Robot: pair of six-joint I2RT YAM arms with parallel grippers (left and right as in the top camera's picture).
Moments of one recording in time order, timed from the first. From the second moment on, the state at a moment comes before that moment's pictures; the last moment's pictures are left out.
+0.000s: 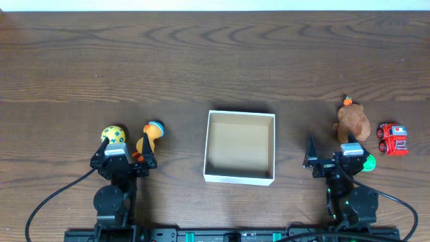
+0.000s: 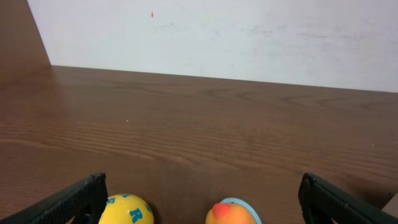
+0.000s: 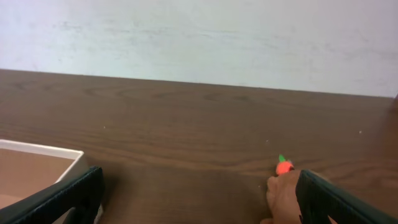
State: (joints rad) left arm -0.01 0.03 0.02 -0.11 -0.07 -0.07; right arm 0.06 0.02 0.01 -0.07 0.00 0.01
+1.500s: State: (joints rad) left arm -0.01 0.74 0.67 -0.45 -0.13 -0.17; right arm -0.60 1.69 1.39 -0.98 -0.08 -0.47
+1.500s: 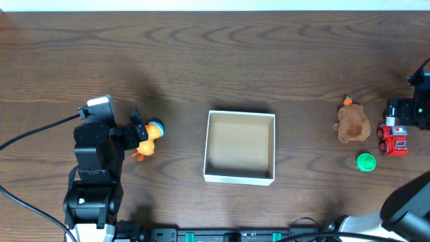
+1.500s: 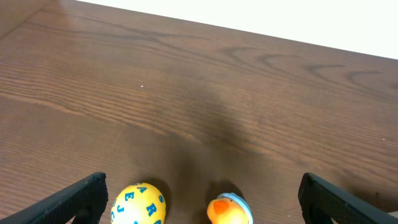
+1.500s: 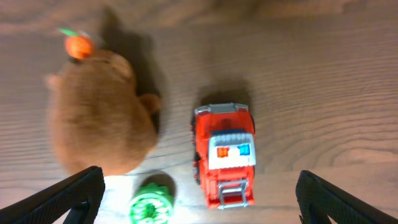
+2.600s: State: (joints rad) left arm -0.01 0.74 0.67 -0.44 -0.13 -0.17; right arm -0.69 1.86 1.33 -0.86 -0.08 -0.48
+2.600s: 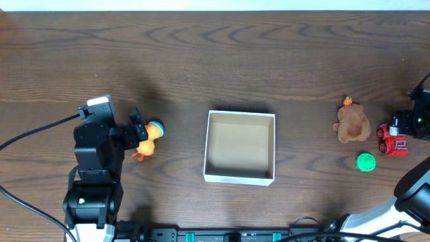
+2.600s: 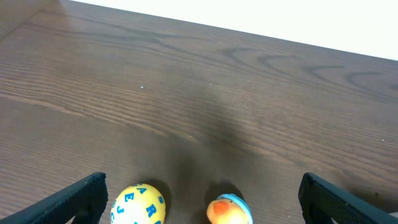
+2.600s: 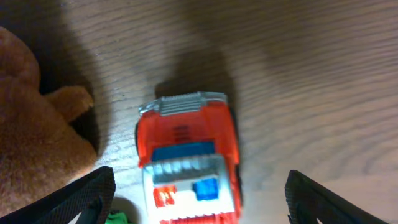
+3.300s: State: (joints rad) left arm -0.01 0.74 0.67 -0.44 -0.13 -0.17; right arm -0.69 1.86 1.27 -0.79 -0.11 -0.42
